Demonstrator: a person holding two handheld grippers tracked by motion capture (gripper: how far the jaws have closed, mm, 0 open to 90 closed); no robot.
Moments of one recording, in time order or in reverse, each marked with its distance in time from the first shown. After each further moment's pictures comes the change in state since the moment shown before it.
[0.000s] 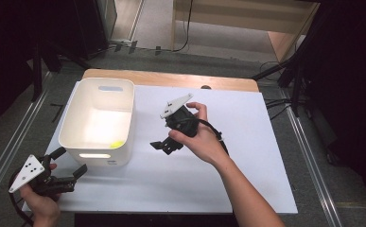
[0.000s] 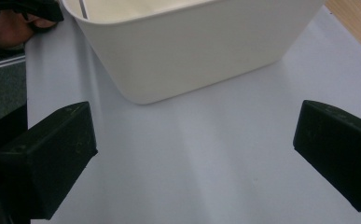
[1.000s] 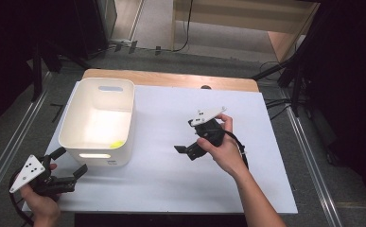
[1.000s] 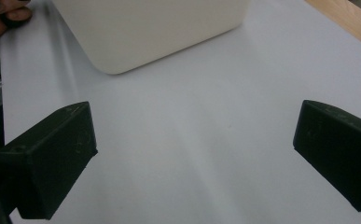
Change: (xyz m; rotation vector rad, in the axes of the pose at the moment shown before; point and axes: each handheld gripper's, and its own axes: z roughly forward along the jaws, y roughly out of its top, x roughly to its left) left arm -0.001 0.000 0.000 0.001 0.007 0.001; right arm -0.014 -0.071 -0.026 -0.087 -0.068 0.107
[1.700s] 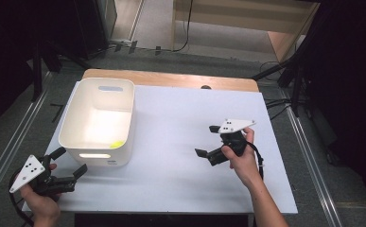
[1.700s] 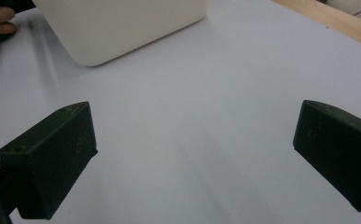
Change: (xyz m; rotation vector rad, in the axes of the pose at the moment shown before) left arm 0.000 0.000 0.000 0.002 0.005 -0.002; right arm -0.017 -0.065 -0.030 -0.125 -0.055 0.099
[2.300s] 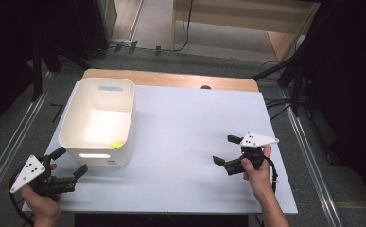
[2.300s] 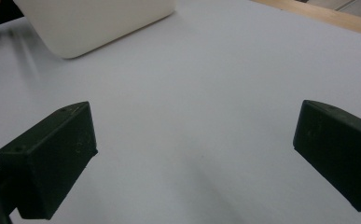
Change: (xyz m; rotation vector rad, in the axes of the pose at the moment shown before) left arm 0.000 0.000 0.000 -0.001 -0.001 0.007; right arm -0.012 -0.060 -0.029 -0.099 -0.069 0.078
